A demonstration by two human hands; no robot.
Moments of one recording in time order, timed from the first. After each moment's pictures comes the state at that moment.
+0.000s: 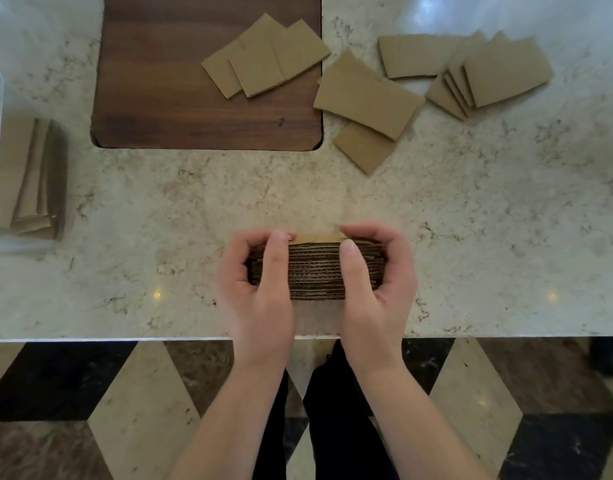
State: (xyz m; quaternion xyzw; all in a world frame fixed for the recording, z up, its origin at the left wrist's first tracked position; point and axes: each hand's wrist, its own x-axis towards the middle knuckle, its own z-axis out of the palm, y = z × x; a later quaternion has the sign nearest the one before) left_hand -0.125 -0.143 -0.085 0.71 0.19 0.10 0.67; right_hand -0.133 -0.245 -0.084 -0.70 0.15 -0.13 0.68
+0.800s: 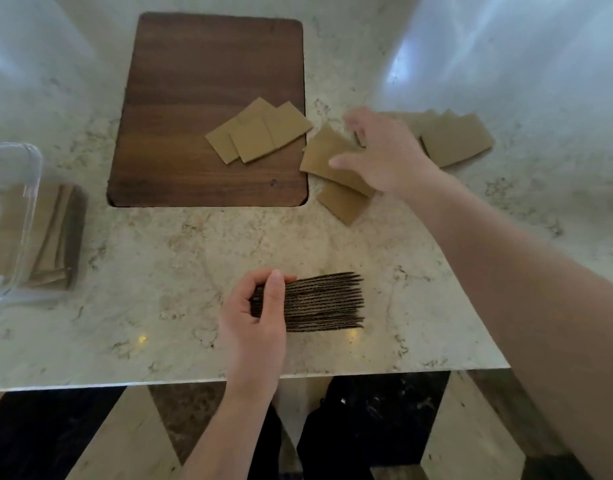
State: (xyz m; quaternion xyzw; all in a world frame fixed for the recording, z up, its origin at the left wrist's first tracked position) left_hand -0.115 -0.139 -0.088 0.73 0.18 0.04 0.66; right_hand 0.080 -0.326 -0.031 -0.96 0.01 0.14 0.25
